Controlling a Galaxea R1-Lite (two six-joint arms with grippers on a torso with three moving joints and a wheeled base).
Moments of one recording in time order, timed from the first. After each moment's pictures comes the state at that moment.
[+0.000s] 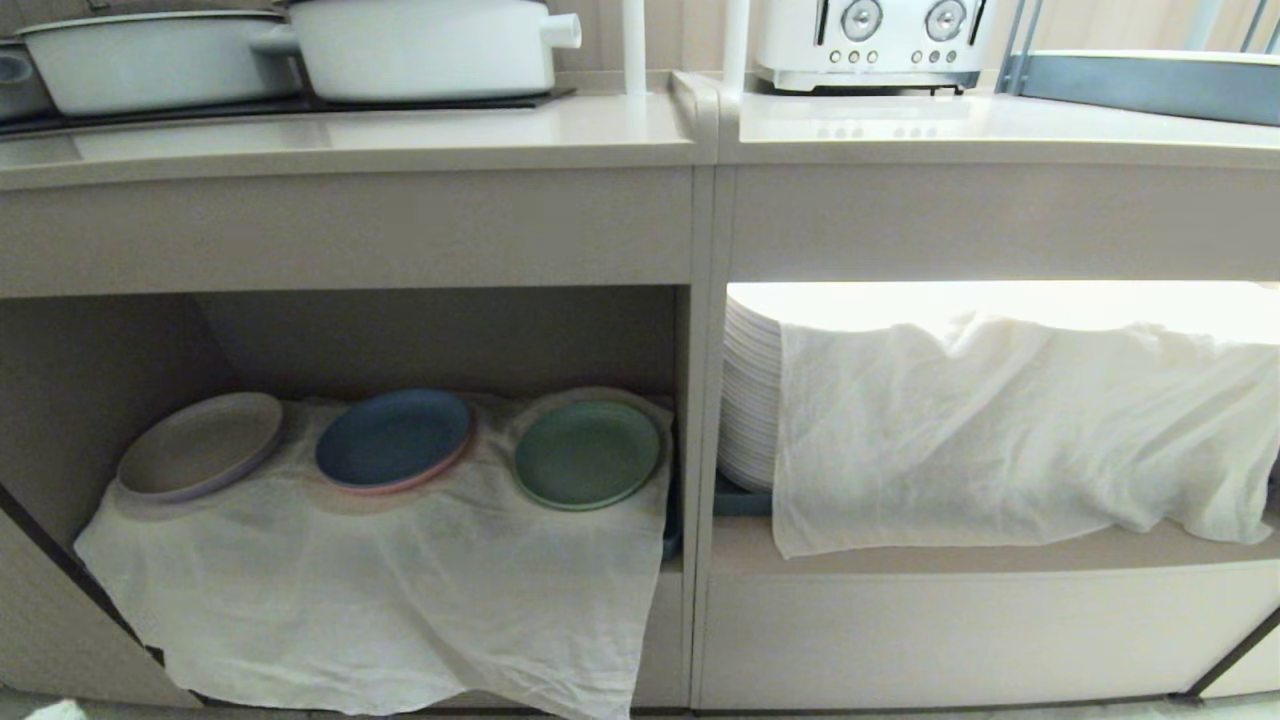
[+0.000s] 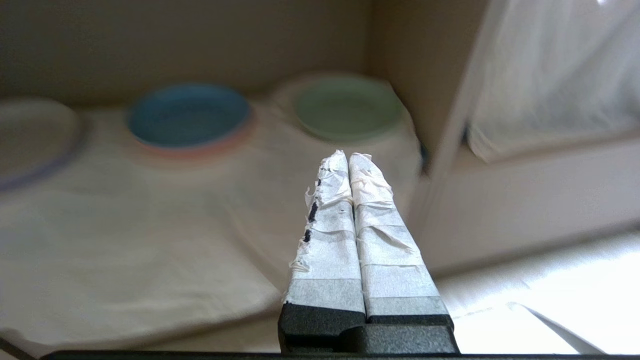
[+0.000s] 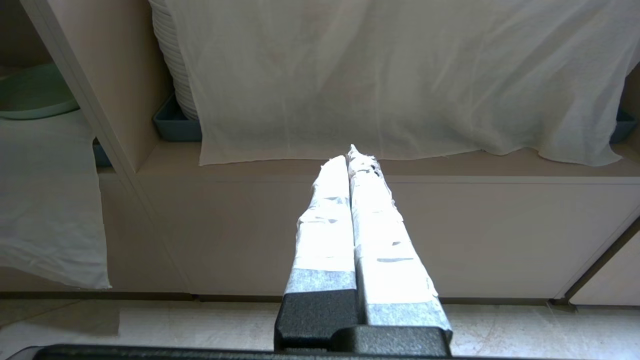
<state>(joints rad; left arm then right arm) -0.08 0.28 -0.24 0.02 -0.23 -0.04 0.00 0.00 0.00 0.00 0.00 0.00</state>
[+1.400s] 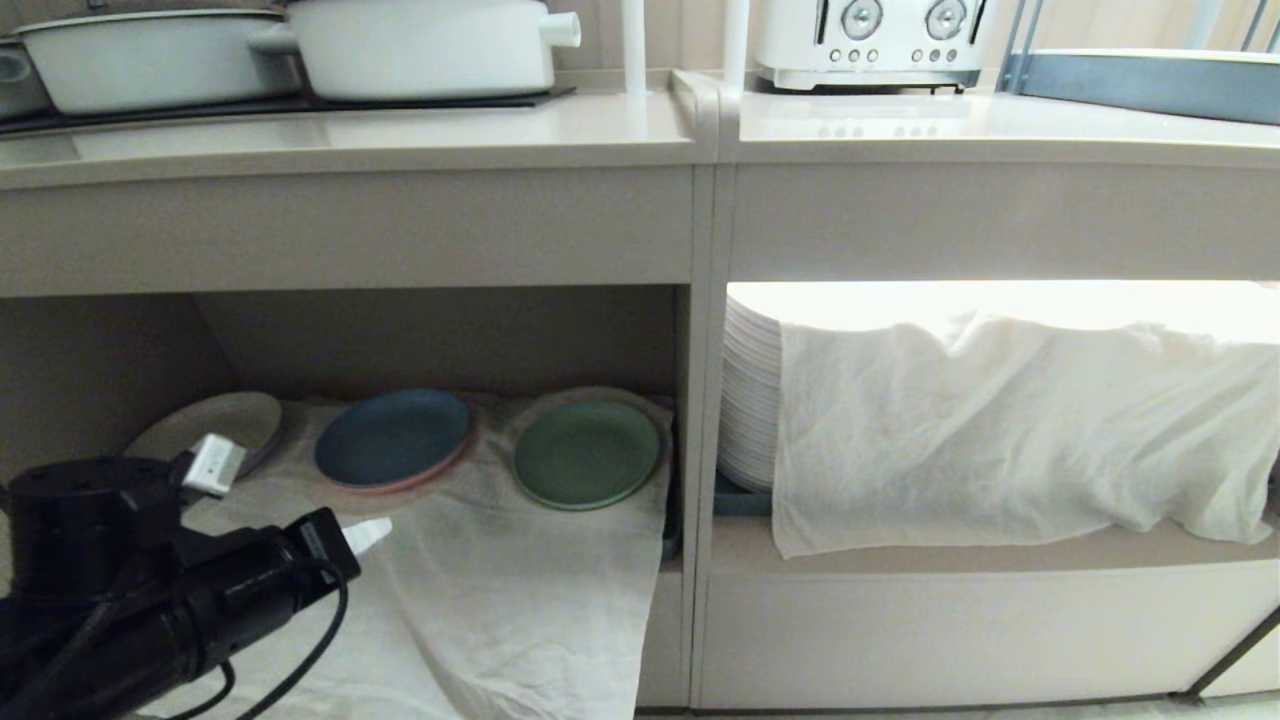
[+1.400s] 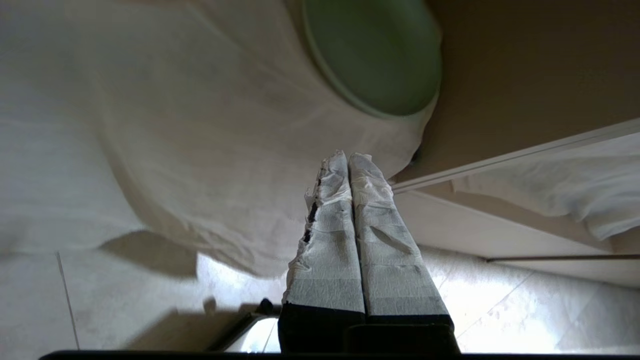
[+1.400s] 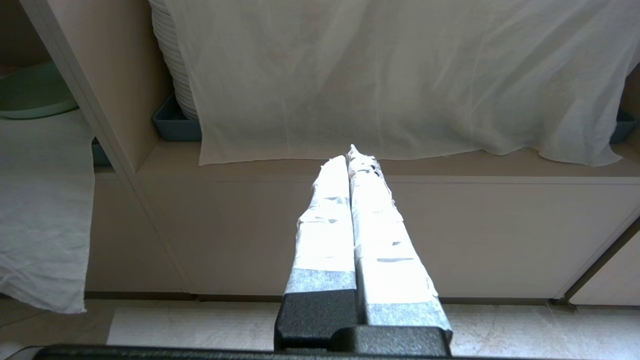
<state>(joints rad) -0.20 1.46 -0.26 -0.73 -0.11 -0.66 0.00 0.00 0.00 0.00 0.00 0.00</state>
